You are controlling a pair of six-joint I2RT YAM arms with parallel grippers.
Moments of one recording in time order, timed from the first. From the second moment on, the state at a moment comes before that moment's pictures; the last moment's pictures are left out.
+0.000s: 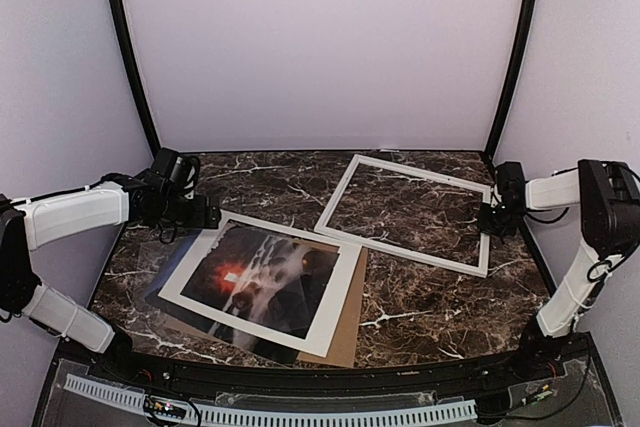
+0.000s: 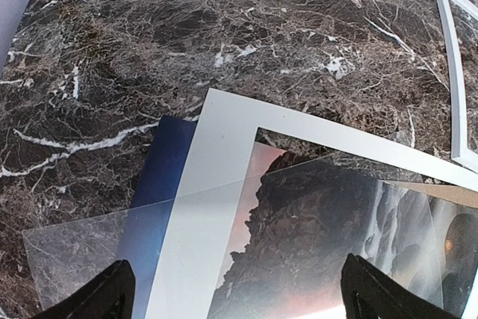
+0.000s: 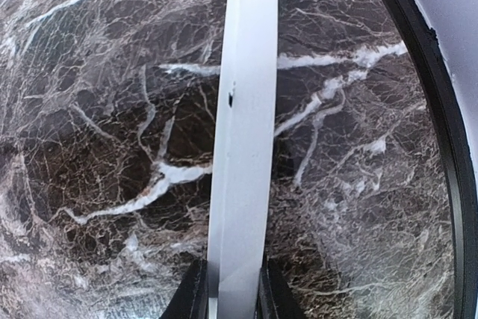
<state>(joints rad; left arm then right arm) -0.41 1.37 0.90 -0.43 -0.20 -0.35 -0.02 1.70 0.88 -0.25 0.08 0.25</state>
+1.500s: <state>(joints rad) 0.30 1.42 0.83 -0.58 0.09 -0.35 1.01 2.17 1.53 -0.27 -0.29 0.51</state>
